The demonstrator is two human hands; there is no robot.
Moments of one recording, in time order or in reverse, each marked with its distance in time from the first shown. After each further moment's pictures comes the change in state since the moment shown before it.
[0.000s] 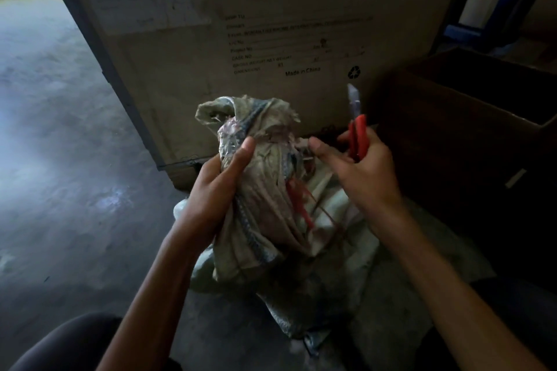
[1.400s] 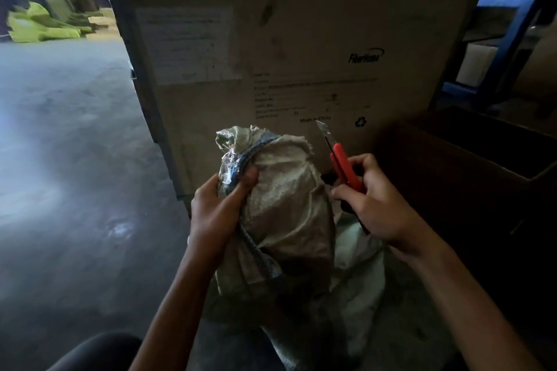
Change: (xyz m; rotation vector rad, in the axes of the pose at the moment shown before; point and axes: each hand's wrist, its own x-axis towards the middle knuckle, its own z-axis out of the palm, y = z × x) left_hand -0.006 0.014 -0.023 0.191 0.410 0.140; right_hand -0.015 -0.063 -0.019 0.078 -0.369 0.015
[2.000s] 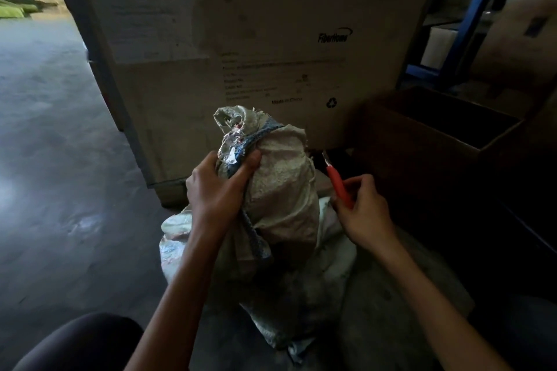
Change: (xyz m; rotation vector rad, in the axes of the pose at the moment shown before) left_hand -0.014 0.000 0.038 0.215 0.082 0.116; right_hand -0.028 0.075 -0.018 -0.464 0.363 0.068
